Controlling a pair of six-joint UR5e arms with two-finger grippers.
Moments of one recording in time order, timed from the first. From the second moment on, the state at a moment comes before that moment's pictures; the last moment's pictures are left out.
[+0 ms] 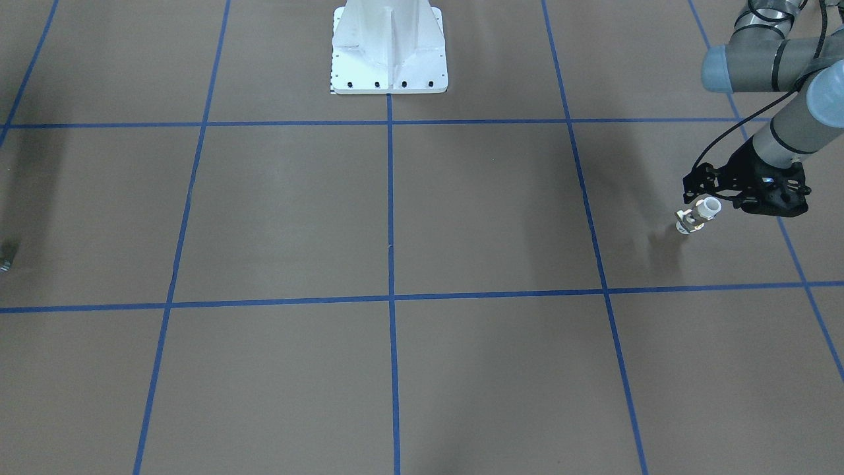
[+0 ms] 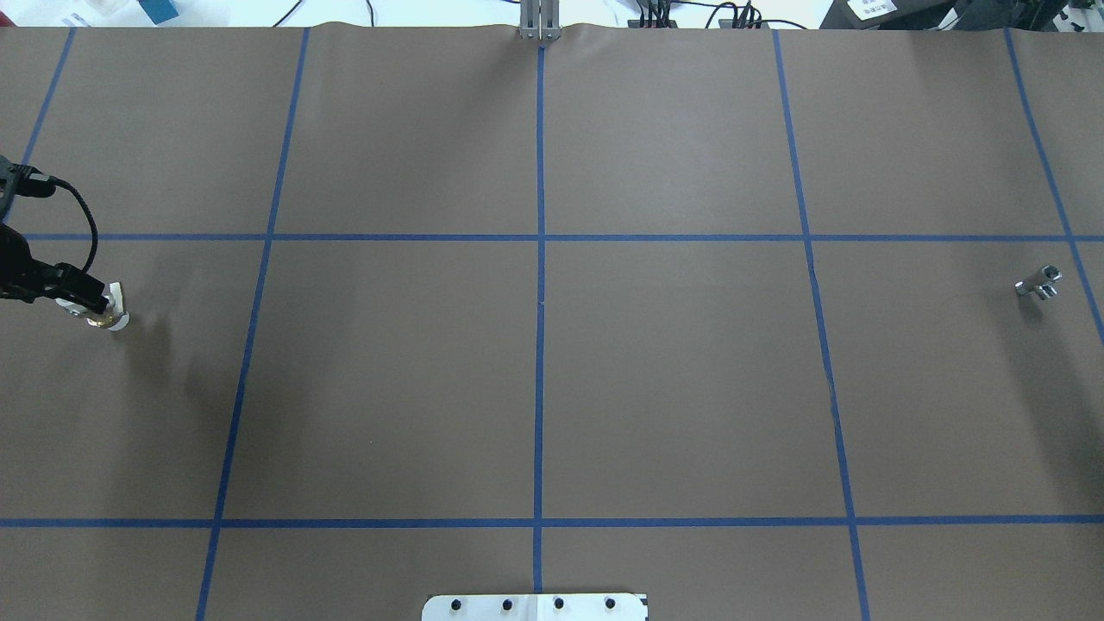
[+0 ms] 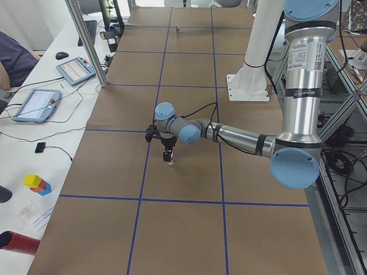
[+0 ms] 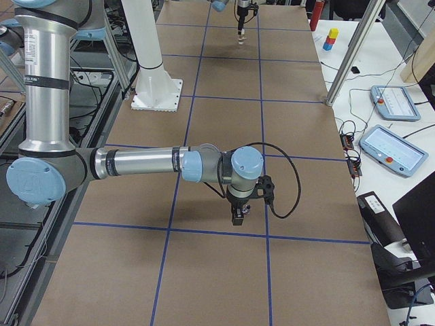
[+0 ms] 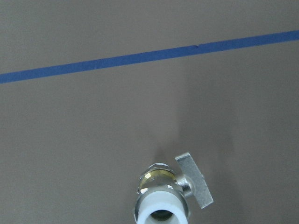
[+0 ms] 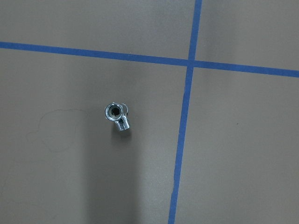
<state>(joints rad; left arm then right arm) -1.03 -1.57 -1.73 -1.87 -2.22 -0.54 1.53 -1.65 1.74 -1.69 2.39 -0.09</state>
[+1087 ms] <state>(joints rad) -1.03 -1.62 -1.67 -1.87 -2.20 -0.54 1.53 -1.66 1.74 -1.69 2.39 -0.09</state>
